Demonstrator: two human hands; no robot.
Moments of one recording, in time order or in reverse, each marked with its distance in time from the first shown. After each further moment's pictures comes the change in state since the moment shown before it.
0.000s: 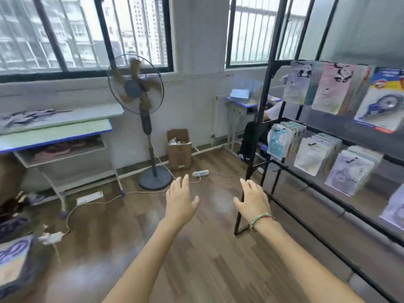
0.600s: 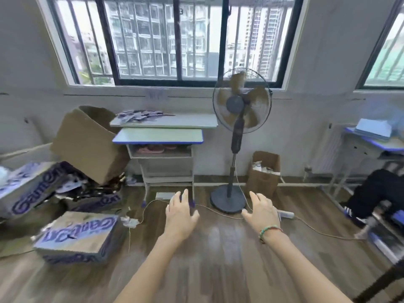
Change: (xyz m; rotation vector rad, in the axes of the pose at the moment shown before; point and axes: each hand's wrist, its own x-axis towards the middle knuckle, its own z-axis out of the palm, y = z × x) left_hand 0.124 -0.244 -0.087 0.096 0.159 -0.498; right_hand 0.217 -0.257 0.125 -0.018 -0.194 -0.414
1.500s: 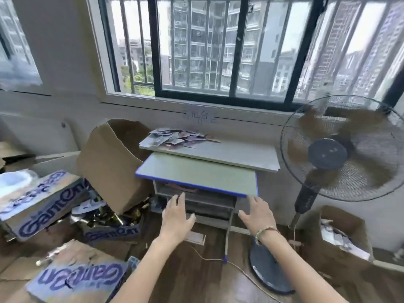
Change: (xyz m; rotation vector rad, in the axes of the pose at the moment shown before) left_hand 0.415 -0.163 -0.043 -0.053 0.089 -0.229; right_hand 0.441 -0.232 0.071 0.104 -0.097 -0.256
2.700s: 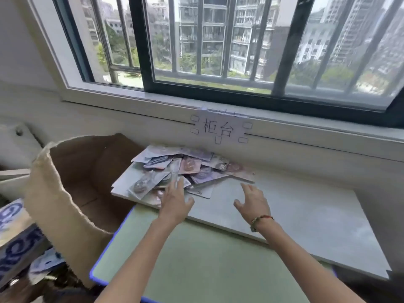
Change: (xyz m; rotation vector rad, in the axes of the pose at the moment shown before) left_hand 0.569 -0.074 0.024 0.021 0.025 -0.069; right_hand 0.566 -0.103 0.108 0.020 -0.098 -0.090
